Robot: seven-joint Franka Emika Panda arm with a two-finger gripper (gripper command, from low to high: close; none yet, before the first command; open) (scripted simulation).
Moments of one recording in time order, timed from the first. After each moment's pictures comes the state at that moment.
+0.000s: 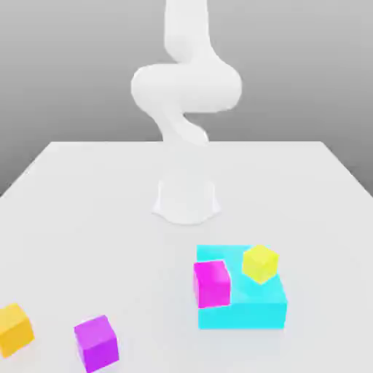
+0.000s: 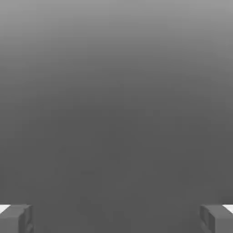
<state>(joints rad) -0.05 -0.71 0.02 -2.31 -0.01 2.33 0.87</state>
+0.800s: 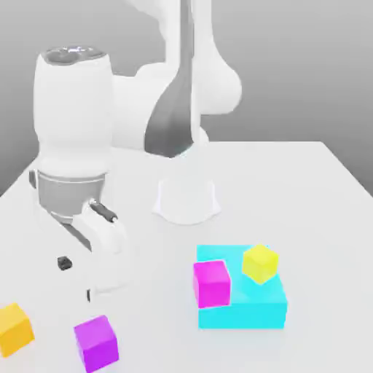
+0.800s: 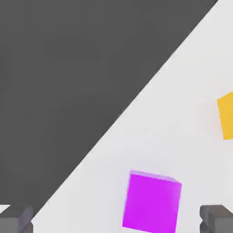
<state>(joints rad) -0.32 0.16 0.02 -2.45 -0.05 2.67 1.50</state>
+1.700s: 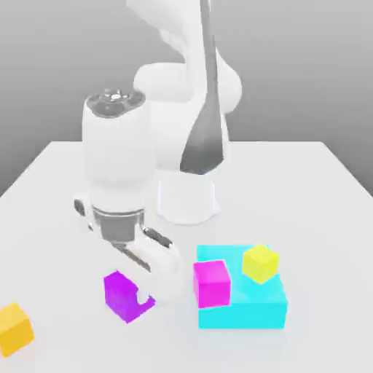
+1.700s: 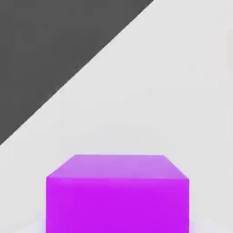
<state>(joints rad) -0.21 -0.02 0.12 -2.58 -0.03 2.56 1.29</state>
